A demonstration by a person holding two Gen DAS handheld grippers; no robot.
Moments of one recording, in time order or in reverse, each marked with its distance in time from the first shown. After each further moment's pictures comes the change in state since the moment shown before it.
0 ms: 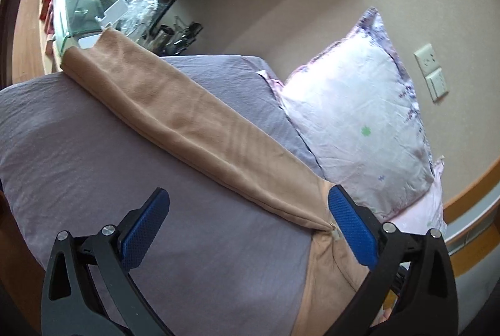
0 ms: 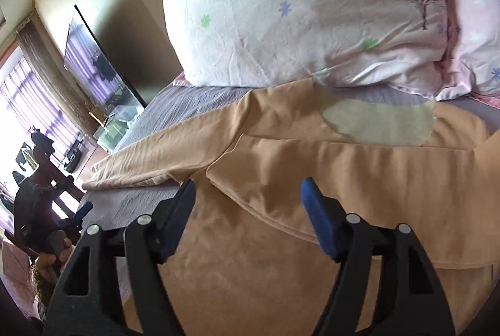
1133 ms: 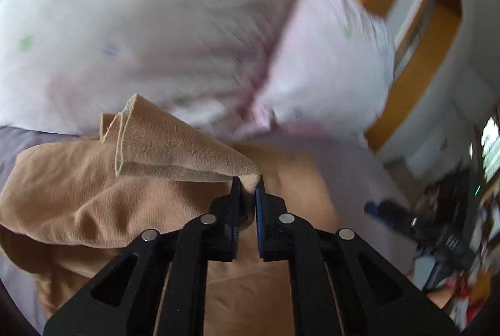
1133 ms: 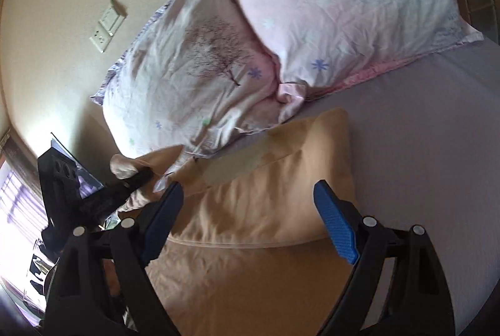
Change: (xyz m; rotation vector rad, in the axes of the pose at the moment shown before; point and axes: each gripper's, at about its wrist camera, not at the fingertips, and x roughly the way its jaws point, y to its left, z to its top) left arm 0.169 -0.362 -0.252 0.951 0.496 -0.283; right arm -0.168 -0.172 -0.081 0.401 -0.315 -0.074
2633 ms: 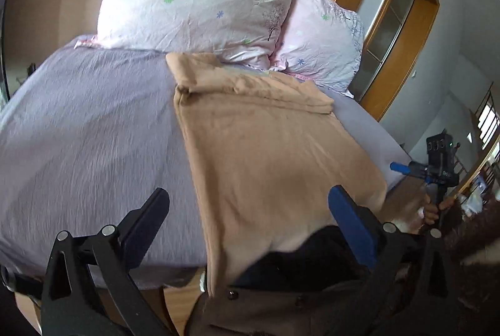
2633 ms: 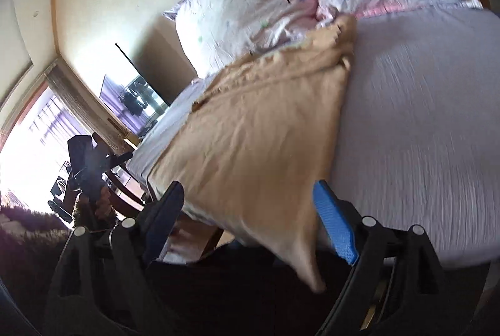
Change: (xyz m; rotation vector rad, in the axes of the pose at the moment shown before) left arm -0.265 0.098 -0.266 -0.088 -0.134 -0.012; right arm -0.144 -0.043 -0.171 -0.199 0.245 0.220
